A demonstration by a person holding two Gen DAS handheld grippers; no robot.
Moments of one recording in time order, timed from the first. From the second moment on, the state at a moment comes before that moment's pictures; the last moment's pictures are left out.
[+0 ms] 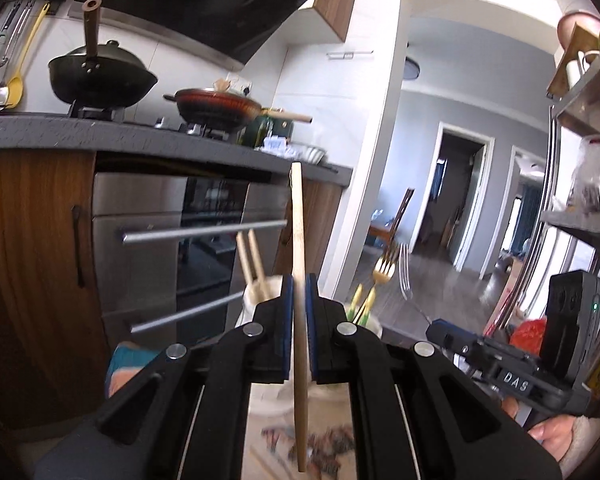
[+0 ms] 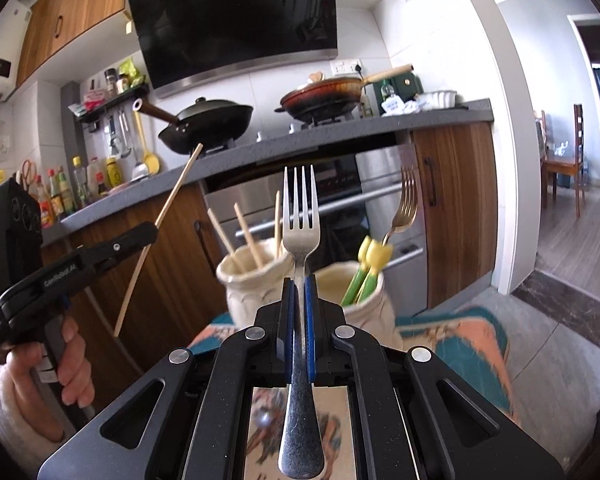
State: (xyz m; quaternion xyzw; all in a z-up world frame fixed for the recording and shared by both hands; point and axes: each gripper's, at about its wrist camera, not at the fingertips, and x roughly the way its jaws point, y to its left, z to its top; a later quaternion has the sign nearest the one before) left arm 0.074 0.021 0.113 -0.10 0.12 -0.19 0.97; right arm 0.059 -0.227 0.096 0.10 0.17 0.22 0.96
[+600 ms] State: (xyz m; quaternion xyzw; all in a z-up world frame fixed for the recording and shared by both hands) left arm 0.172 -0.010 0.121 -0.11 0.08 -0.21 0.97; right arm 0.156 -0.218 0.104 0.16 0.10 0.20 0.96
